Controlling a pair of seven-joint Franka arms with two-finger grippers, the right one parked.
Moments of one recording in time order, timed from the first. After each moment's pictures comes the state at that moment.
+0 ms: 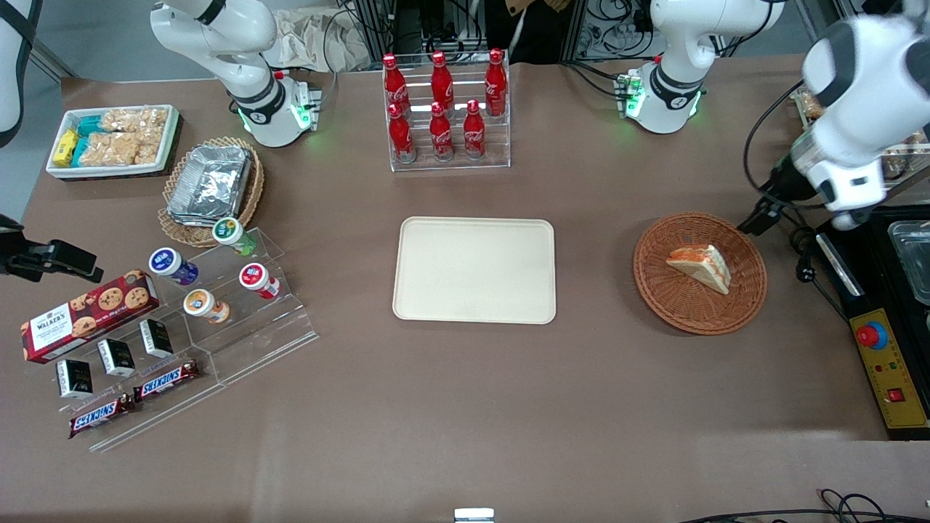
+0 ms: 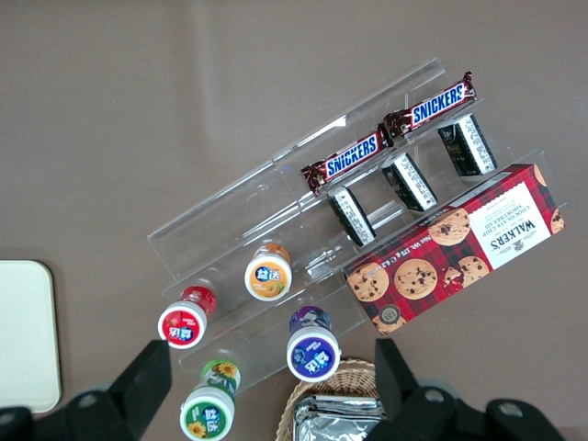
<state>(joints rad) -0.11 -0.28 0.10 -2.20 0.00 1.92 -0.97</state>
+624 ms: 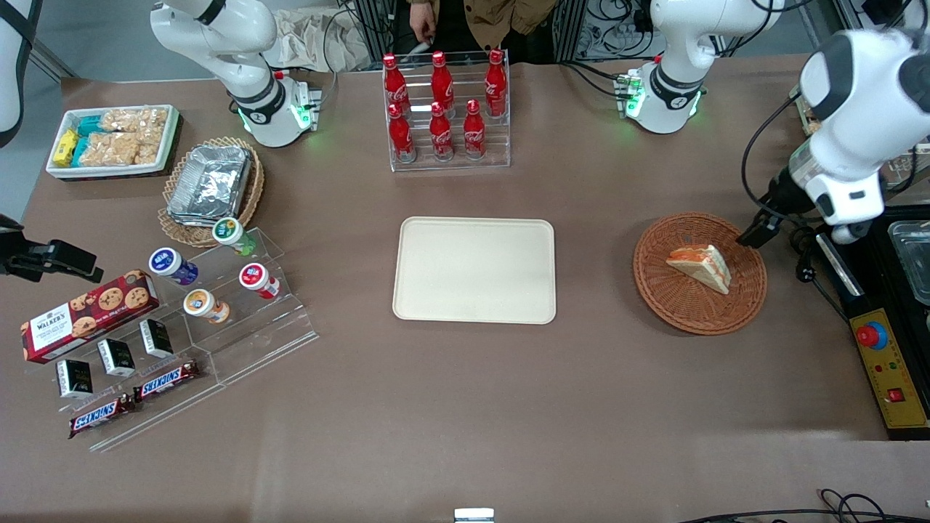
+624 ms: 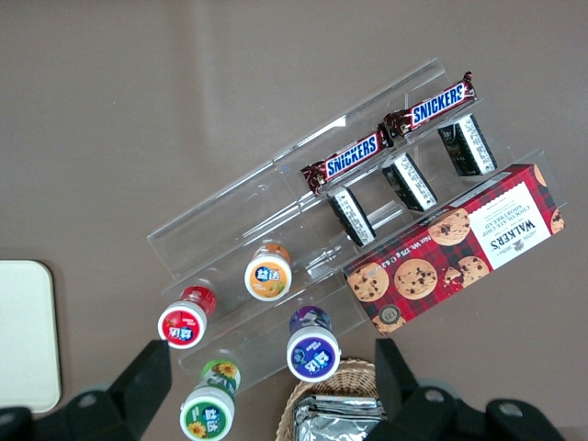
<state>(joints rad) -0.11 -0.18 0.09 -2.26 0.00 2.11 -0.99</state>
